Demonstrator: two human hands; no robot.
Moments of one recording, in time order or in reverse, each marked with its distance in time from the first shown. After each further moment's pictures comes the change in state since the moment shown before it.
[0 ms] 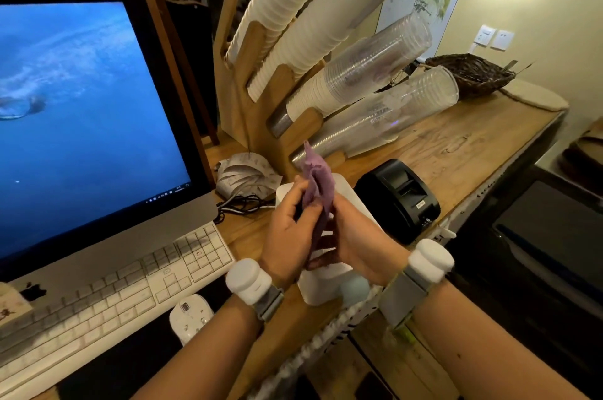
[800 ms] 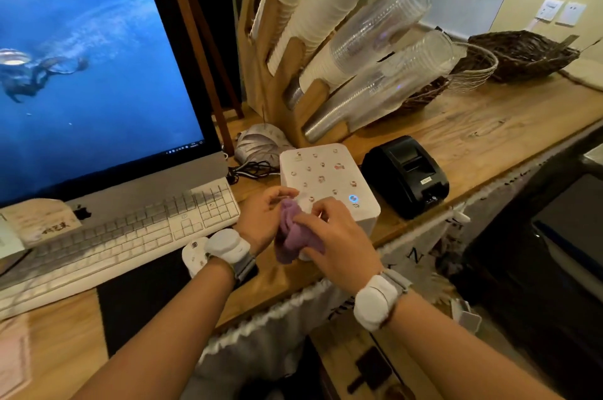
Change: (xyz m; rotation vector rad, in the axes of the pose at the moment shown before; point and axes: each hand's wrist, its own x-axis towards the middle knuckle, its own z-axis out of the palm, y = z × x) left_hand -0.026 -0.046 -0.023 0.597 0.135 -0.125; right_hand -0.028 0.093 -0.037 -1.238 0.159 -0.906
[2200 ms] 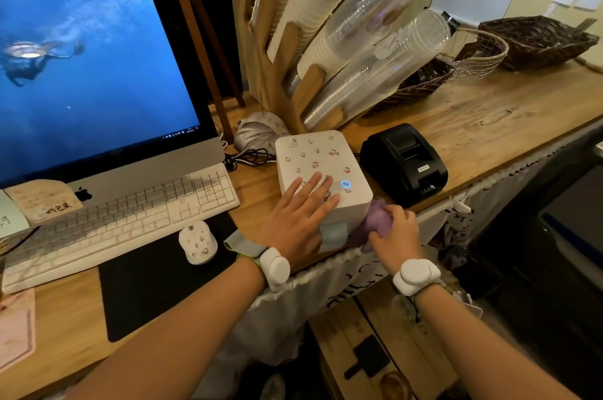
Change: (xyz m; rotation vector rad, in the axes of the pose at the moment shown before) left_hand -0.019 -0.030 0.063 1.148 0.036 0.805; right_hand -0.055 0.112 0.017 0.226 0.047 0.834
